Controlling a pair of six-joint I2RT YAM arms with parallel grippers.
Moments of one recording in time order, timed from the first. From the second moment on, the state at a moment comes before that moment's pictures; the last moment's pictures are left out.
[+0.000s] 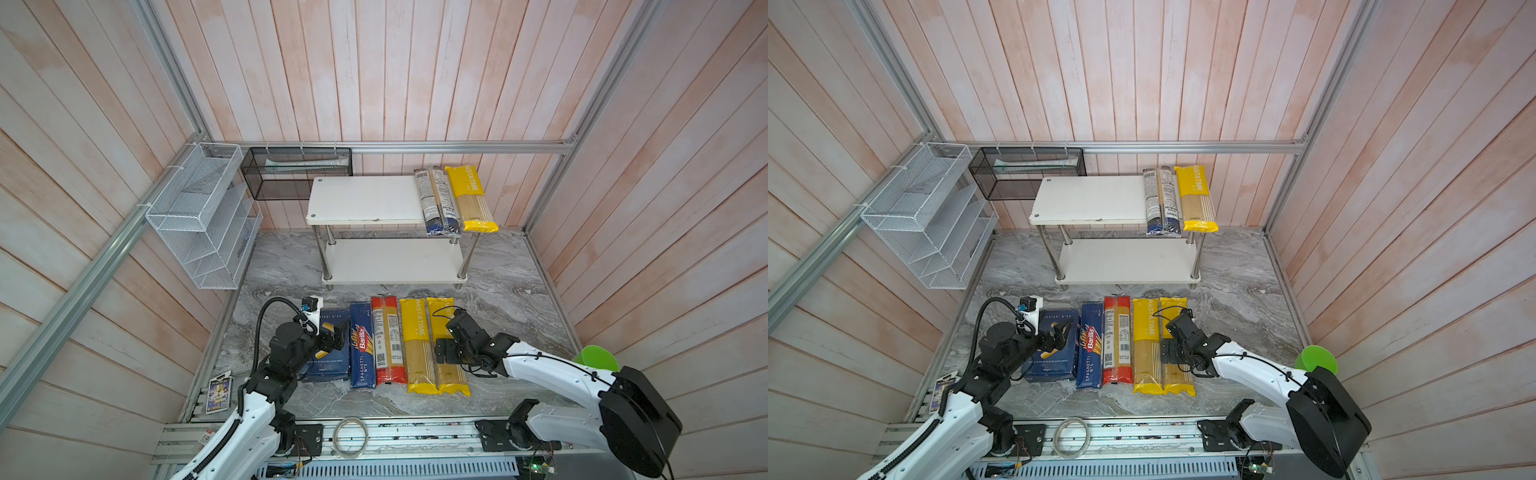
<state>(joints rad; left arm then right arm) -0.35 0.69 0.29 0.08 0.13 -0.15 0.72 1.23 0.55 -0.43 0.14 0.66</state>
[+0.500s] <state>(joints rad) -0.35 0.68 0.29 0.09 0.13 -0.15 0.72 1.26 0.53 -0.39 0.14 0.66</state>
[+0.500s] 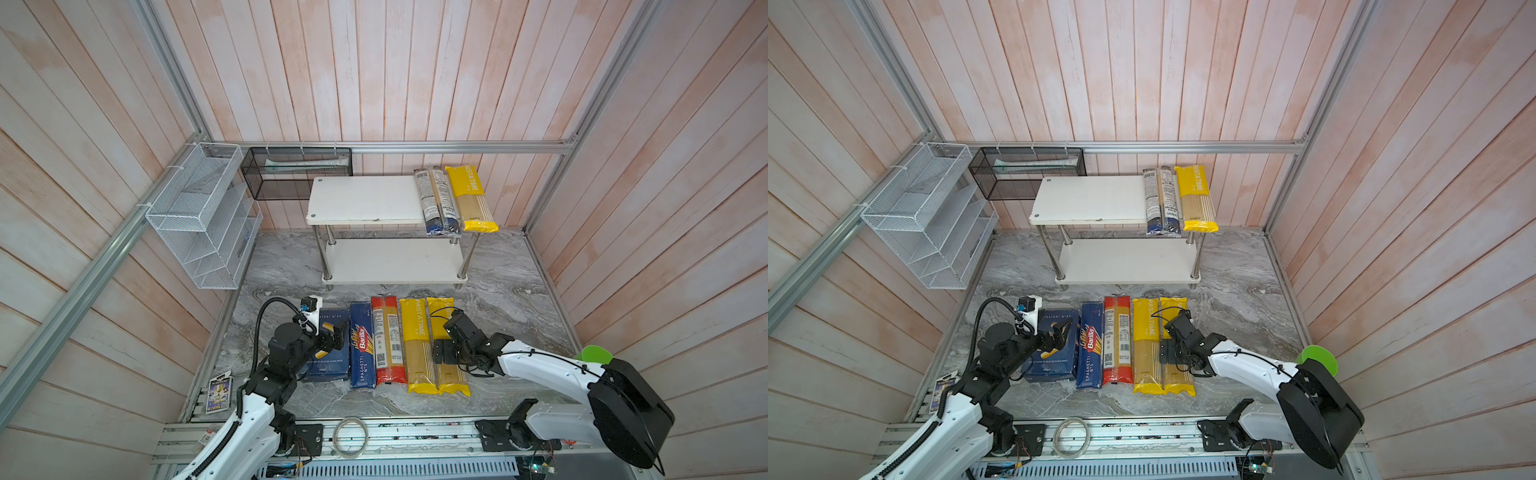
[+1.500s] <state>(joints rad) -0.35 0.69 0.29 0.09 0.13 -0.15 0.67 1.23 0.49 -0.36 0.14 0.65</state>
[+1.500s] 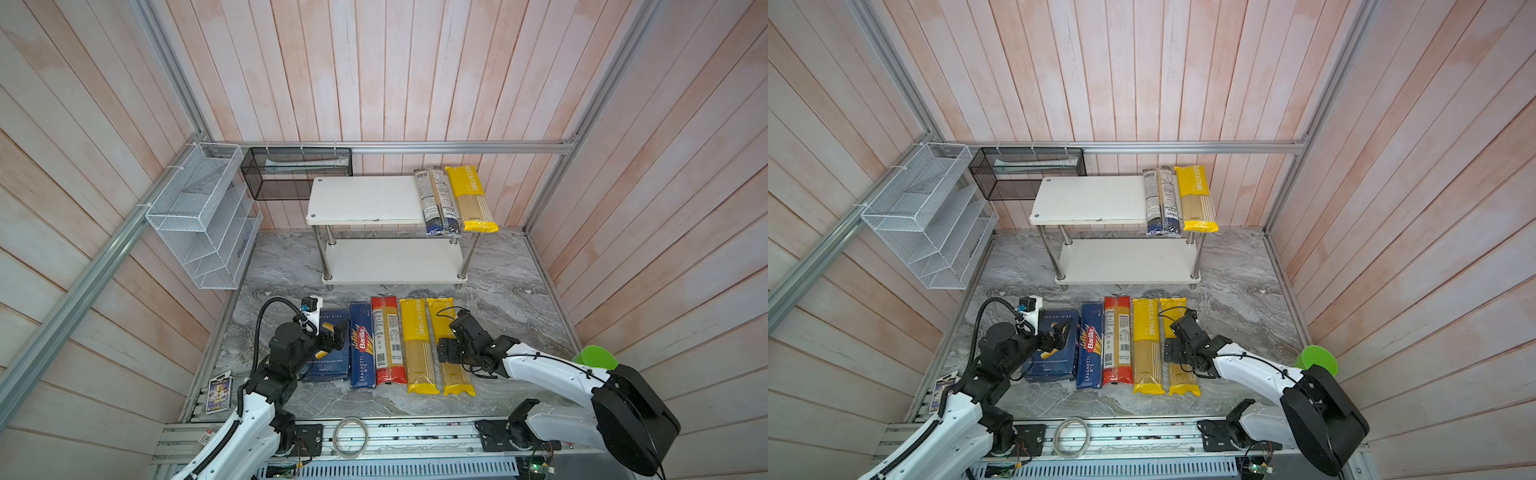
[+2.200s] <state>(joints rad) -0.35 0.69 0.29 0.09 0.13 -0.15 0.67 1.33 0.54 -0.30 0.19 0.64</state>
